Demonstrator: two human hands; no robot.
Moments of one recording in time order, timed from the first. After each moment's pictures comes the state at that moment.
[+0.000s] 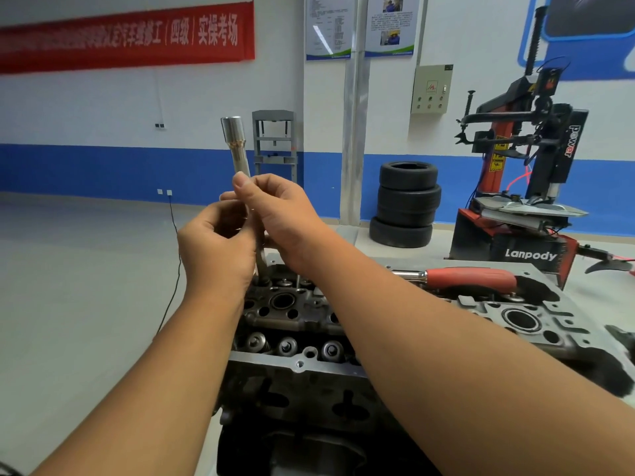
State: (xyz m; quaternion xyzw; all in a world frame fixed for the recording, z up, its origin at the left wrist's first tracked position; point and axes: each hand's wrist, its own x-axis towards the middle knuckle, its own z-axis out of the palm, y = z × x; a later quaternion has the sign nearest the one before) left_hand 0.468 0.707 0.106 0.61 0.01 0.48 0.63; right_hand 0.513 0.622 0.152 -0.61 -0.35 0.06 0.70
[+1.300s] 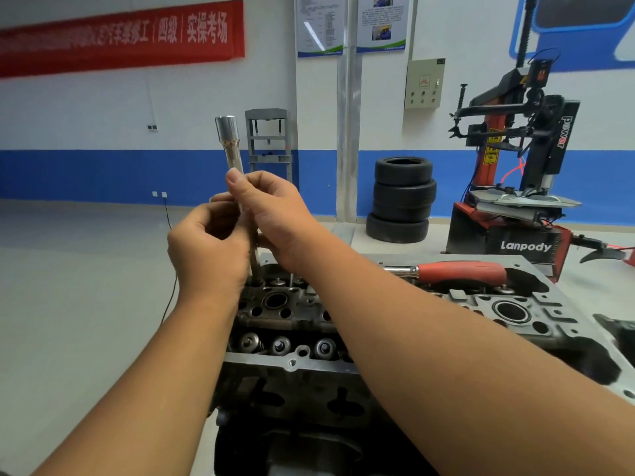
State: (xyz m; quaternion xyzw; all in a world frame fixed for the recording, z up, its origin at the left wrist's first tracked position) left_hand 0.467 0.705 0.105 0.62 0.01 0.50 0.60; right_hand 0.508 0.619 0.155 -0.59 -0.34 0.07 0.73
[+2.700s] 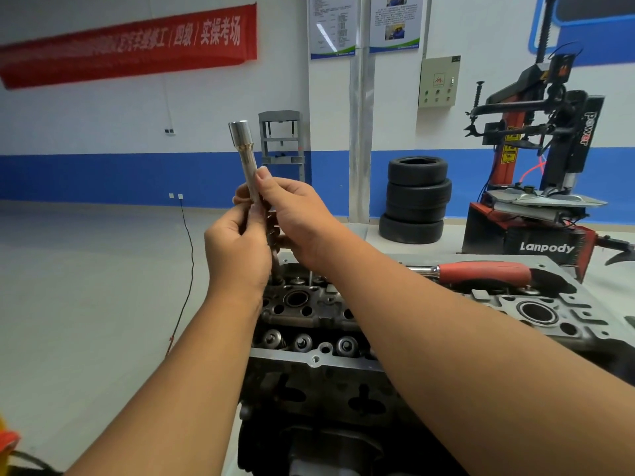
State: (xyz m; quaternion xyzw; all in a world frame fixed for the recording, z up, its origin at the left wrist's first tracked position) left_hand 0.468 0.700 0.110 0.60 0.01 0.45 0.66; right_hand 0.510 0.621 0.156 -0.61 -0.34 0.07 0.71
